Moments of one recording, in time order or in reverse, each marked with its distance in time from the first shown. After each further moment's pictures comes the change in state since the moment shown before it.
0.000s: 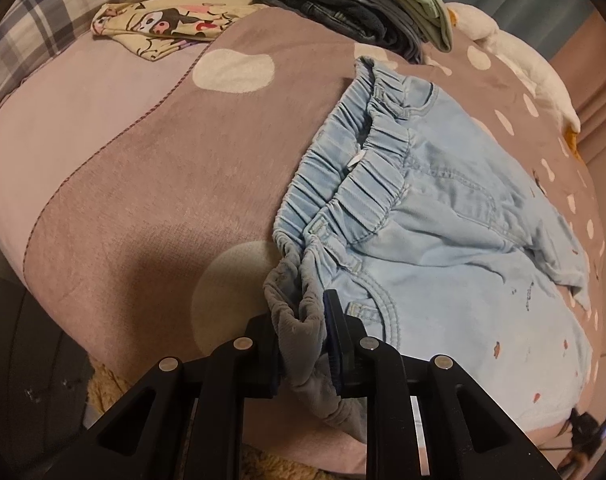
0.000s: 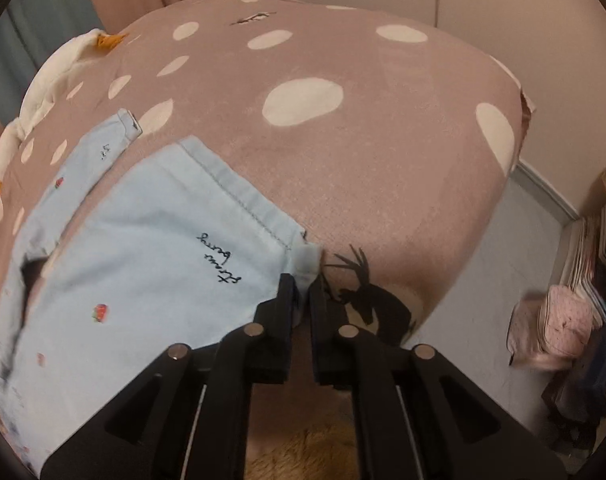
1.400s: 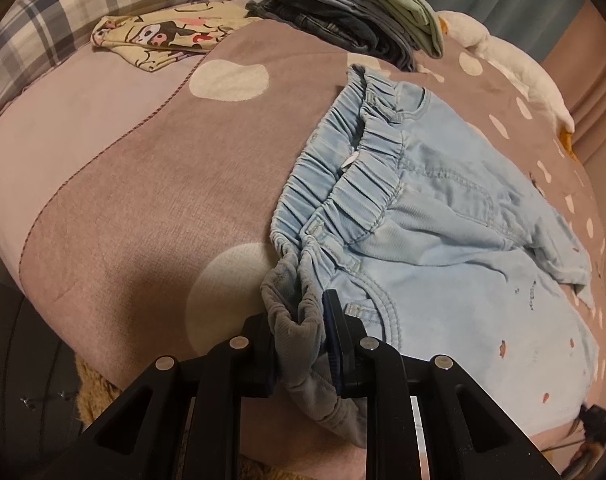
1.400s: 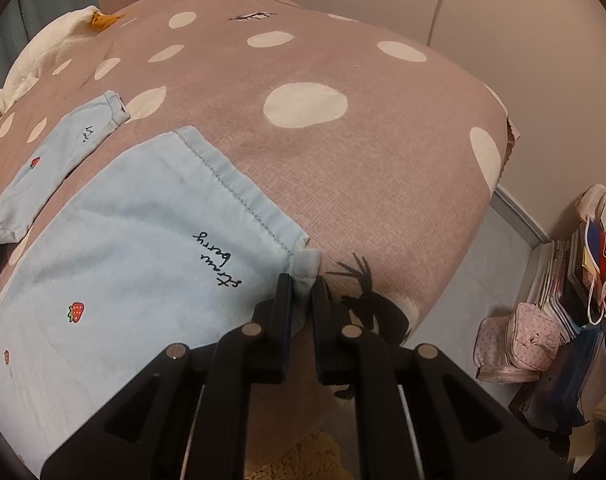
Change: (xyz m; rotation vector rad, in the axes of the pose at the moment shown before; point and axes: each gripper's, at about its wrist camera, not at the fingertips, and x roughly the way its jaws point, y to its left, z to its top) left arm 0.000 -0.001 -0.008 0.021 -0.067 -0.007; right arm 0.005 0.022 -0.004 -0.056 -0.016 -0.153
